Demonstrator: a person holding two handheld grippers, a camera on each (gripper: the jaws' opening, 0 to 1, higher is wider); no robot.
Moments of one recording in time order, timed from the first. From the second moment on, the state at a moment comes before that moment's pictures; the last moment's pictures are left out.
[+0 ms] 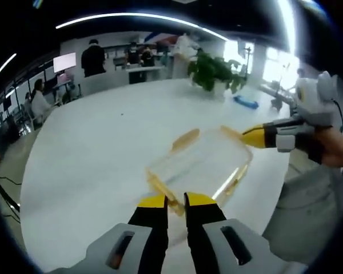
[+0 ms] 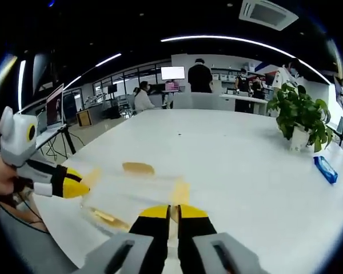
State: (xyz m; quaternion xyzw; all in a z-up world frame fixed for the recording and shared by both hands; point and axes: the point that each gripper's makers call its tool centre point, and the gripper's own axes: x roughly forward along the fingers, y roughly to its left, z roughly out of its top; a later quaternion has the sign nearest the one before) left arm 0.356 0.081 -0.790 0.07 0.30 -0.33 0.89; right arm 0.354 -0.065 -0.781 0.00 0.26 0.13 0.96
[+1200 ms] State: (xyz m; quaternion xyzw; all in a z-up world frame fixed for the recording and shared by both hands) left arm 0.353 0.078 -0.803 0.04 0.32 -0.32 0.89; right arm 0.352 -0.072 -0.801 0.02 0.28 0.13 0.95
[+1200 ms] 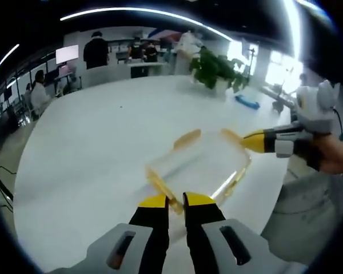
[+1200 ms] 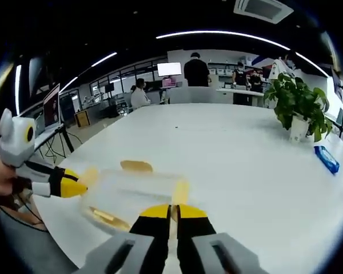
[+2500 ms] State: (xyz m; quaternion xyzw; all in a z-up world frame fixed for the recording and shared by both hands) left arm 0.356 0.087 -0.810 -0.03 0.34 -0.31 0.89; right arm 0.357 -0.080 -0.807 0.06 0.31 0.15 0.94
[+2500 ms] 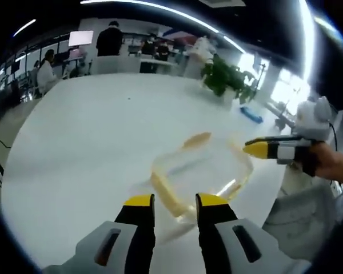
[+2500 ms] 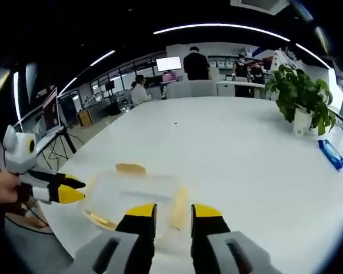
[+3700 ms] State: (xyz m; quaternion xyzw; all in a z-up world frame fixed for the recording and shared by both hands) left arm 0.360 0.073 -0.823 -0.10 0.40 -0.31 0.86; right arm 0.371 -0.060 -0.821 0.13 0.40 0.21 0.89
